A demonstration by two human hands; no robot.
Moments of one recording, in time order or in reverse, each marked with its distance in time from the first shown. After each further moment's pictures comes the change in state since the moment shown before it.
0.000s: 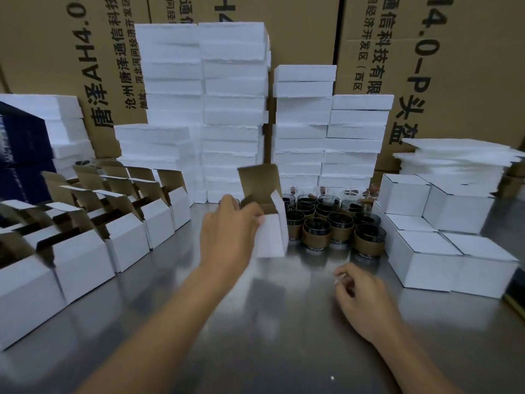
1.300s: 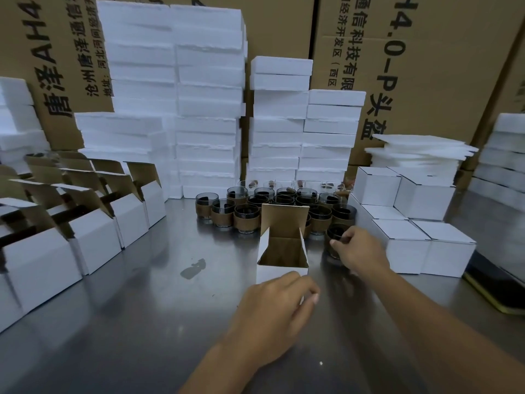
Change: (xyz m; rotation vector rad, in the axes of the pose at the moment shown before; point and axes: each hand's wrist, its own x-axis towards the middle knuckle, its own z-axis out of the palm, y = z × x) left_hand -0.093 0.041 0.021 -0.429 -0.306 0.454; right_hand 0.070 0.014 -0.015 -0.123 0.053 0.463
